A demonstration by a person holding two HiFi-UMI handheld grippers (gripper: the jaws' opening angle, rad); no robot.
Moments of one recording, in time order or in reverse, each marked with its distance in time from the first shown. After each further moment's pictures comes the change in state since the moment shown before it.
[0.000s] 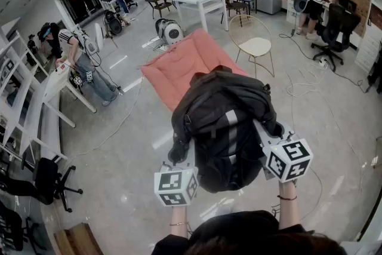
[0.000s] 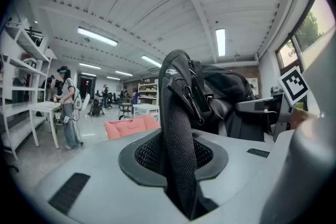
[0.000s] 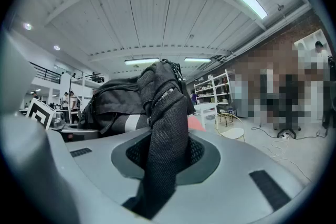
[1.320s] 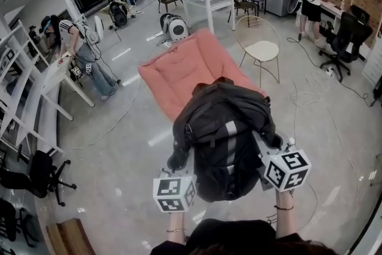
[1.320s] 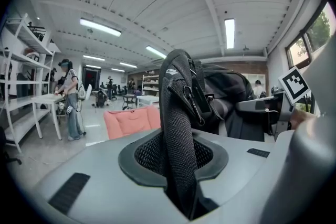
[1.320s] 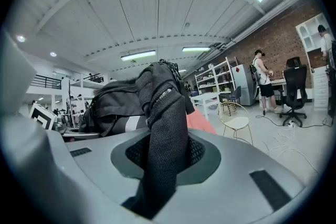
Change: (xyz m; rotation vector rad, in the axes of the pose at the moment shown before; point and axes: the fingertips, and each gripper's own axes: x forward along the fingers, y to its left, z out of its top) left arm 0.071 0.011 -0.033 -0.046 0.090 0.042; right arm 0.067 -0.046 -0.033 0.073 0.086 0.043
